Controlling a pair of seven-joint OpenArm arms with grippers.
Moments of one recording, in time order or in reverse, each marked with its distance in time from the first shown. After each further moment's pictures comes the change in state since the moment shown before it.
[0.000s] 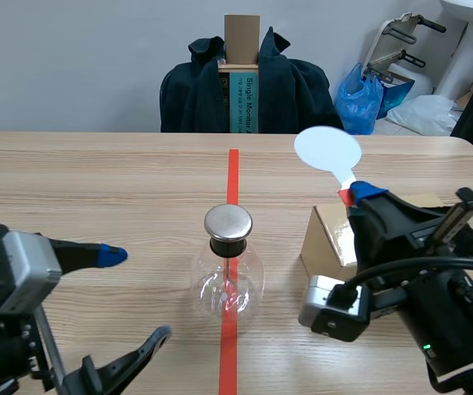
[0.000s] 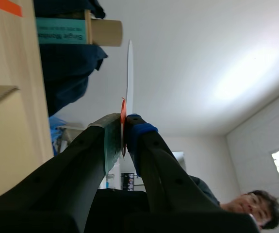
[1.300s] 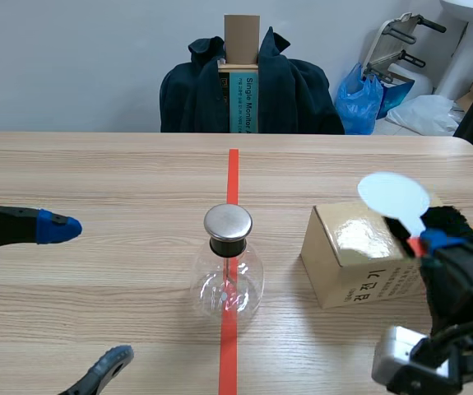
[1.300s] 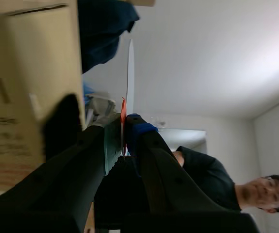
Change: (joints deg) left arm 24.5 -5.6 -16.8 28.4 -4.0 -0.2 6.1; right arm -13.6 2.1 8.9 1.2 5.4 0.6 1.9
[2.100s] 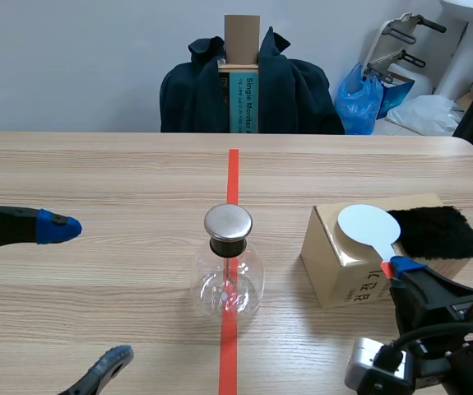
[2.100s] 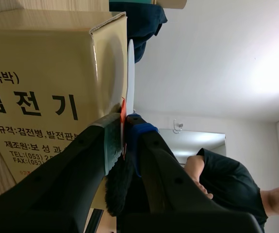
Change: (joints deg) left arm 0.0 0.0 0.0 0.0 0.0 0.0 0.0; right arm 7.6 -5.1 -1.4 -11.4 -0.2 -0.1 4.8
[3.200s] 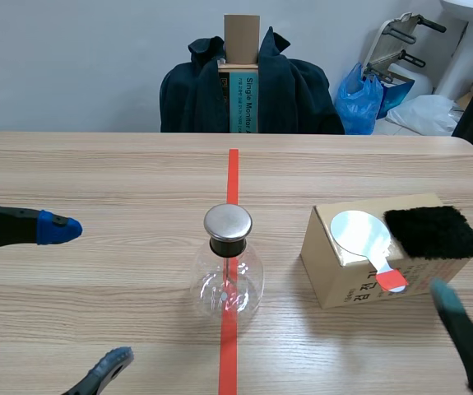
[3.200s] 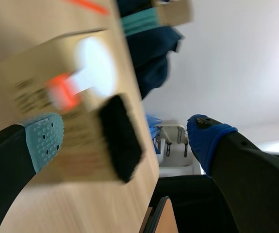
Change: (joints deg) left arm 0.0 0.0 0.0 0.0 0.5 0.0 0.2; right arm -18.2 33.1 0.1 23.8 54.1 -0.1 14.7
